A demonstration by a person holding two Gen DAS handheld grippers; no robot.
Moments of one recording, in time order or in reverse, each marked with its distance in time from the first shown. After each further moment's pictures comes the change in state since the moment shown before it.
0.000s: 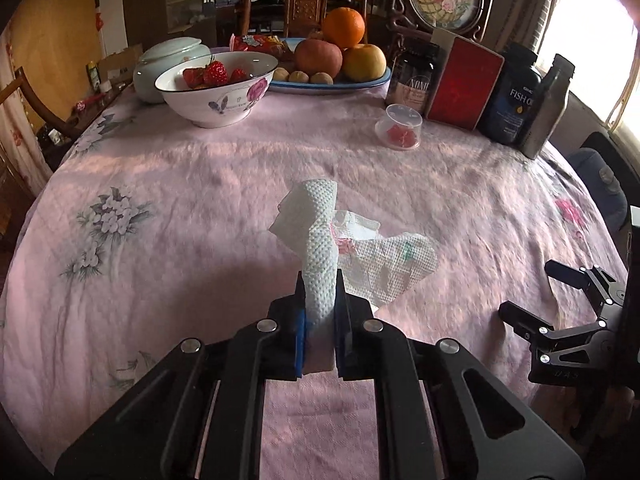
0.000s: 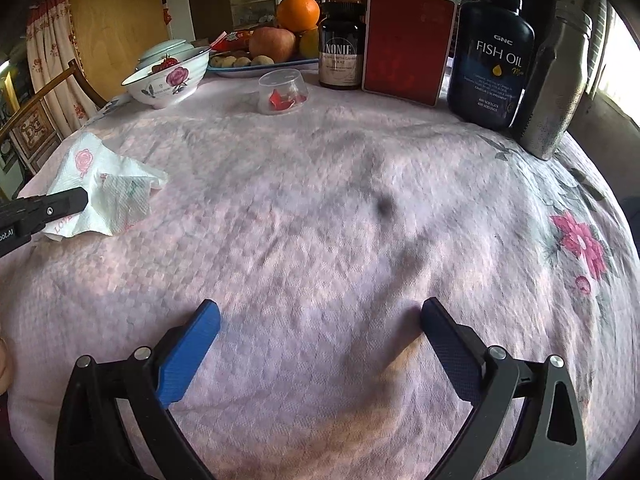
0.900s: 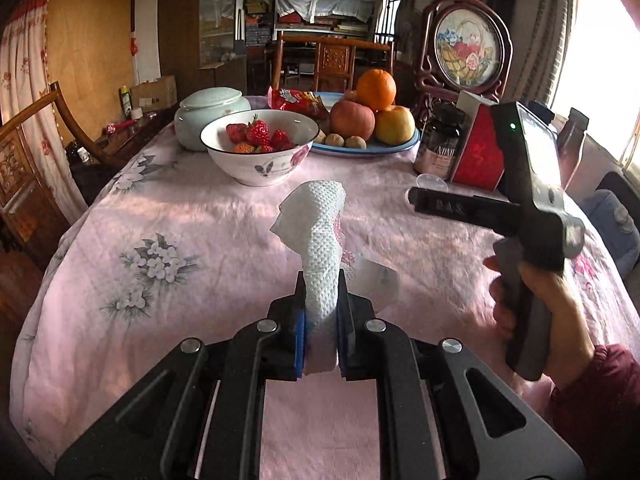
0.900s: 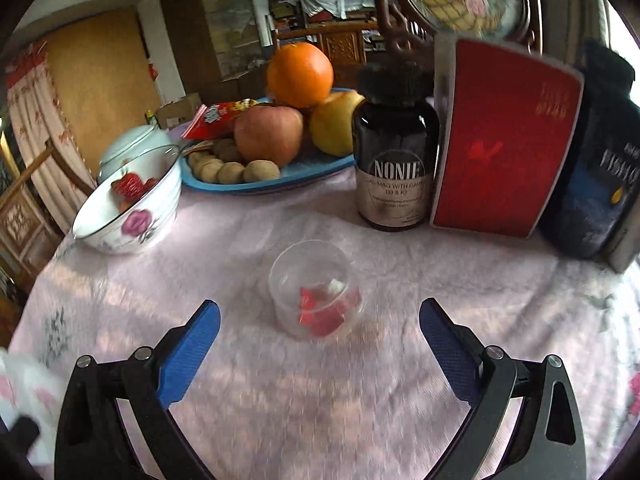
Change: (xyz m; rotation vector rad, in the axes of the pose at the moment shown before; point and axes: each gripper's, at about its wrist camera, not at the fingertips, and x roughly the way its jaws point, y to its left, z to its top) left arm -0.024 0.020 0.016 -0.057 -0.163 0.078; right arm 0.089 0.027 0.157 0.149 -0.140 0.076
